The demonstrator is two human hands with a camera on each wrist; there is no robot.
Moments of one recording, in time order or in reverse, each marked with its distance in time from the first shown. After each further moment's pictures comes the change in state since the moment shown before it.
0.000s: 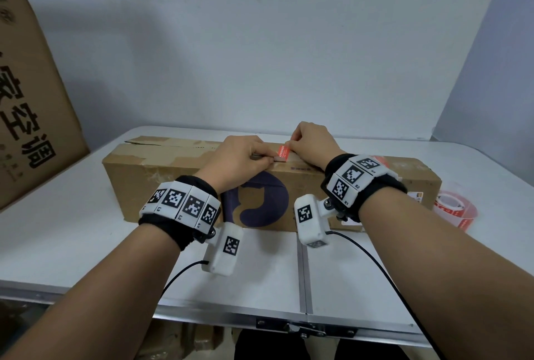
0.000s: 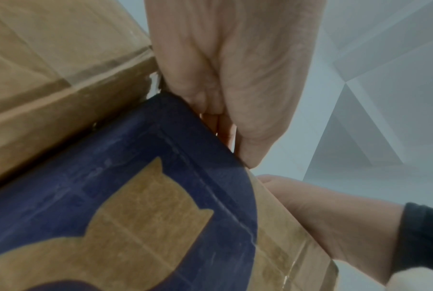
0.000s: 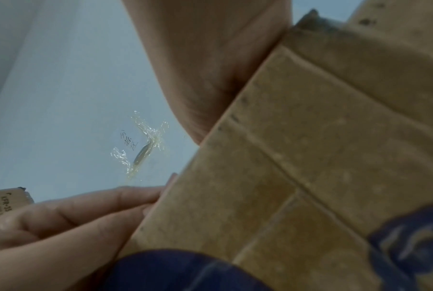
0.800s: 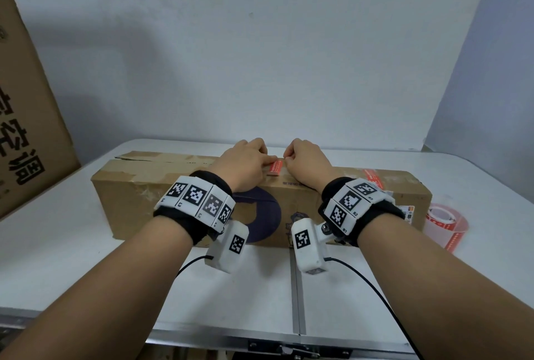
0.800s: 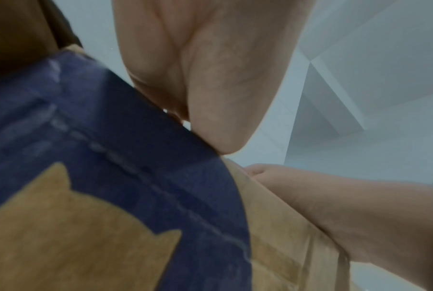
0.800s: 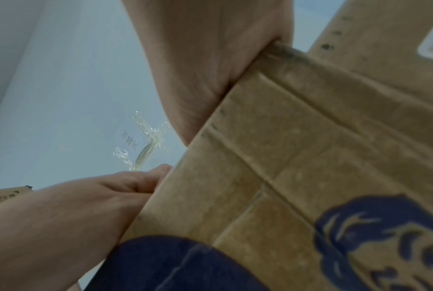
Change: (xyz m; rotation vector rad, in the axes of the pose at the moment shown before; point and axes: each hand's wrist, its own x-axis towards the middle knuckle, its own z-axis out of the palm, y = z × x) left_hand 0.035 0.011 0.005 0.503 -0.281 0.008; right_hand -0.006 0.009 0.004 0.040 0.016 -0.043
